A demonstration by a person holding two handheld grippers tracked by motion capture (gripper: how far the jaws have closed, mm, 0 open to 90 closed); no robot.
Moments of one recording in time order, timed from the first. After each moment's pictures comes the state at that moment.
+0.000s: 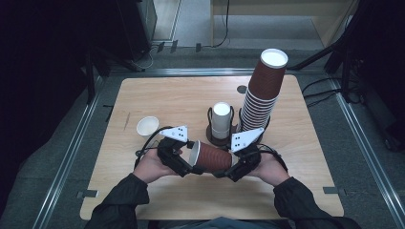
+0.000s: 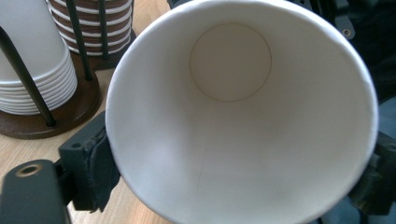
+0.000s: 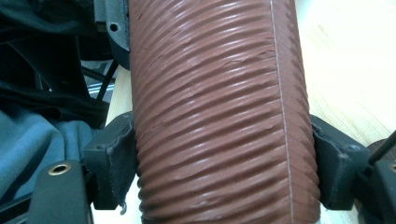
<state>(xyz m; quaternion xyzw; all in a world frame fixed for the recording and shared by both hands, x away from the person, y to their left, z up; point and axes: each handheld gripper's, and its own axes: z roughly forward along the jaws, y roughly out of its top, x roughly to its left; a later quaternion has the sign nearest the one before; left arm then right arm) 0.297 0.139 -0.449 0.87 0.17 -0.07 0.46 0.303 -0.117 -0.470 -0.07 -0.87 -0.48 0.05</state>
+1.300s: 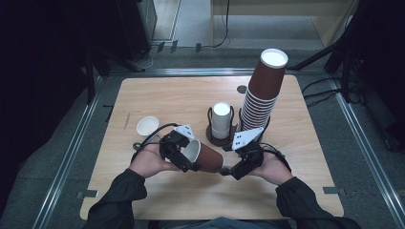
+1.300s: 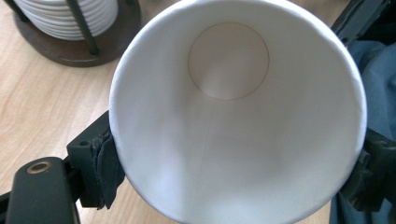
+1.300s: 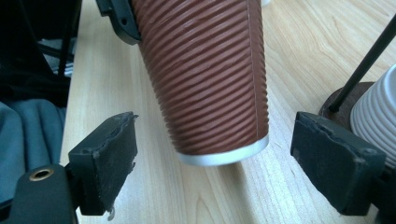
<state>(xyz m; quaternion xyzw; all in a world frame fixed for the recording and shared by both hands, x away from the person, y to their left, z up) 0.311 0.127 -0.453 0.93 0.22 -0.03 0.30 0.310 -0.125 -0.479 -0.12 -0.90 -0.42 0.02</state>
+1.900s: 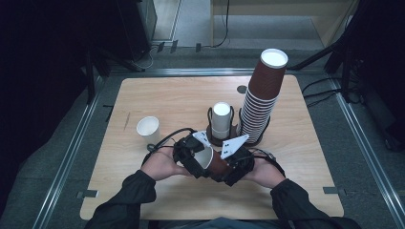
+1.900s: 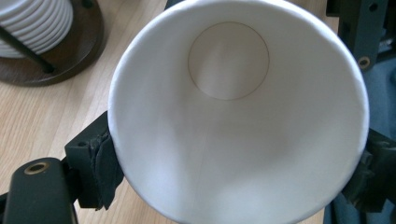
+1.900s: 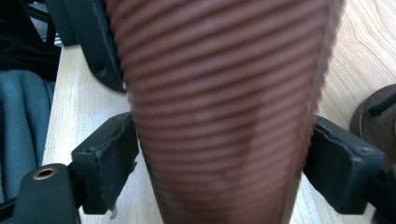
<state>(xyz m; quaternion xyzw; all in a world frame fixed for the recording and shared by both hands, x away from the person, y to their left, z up) 0.304 0.089 -0.458 0.94 0.19 -0.04 0.27 0.301 -0.100 -0.495 -0.07 -0.92 -0.38 0.00</state>
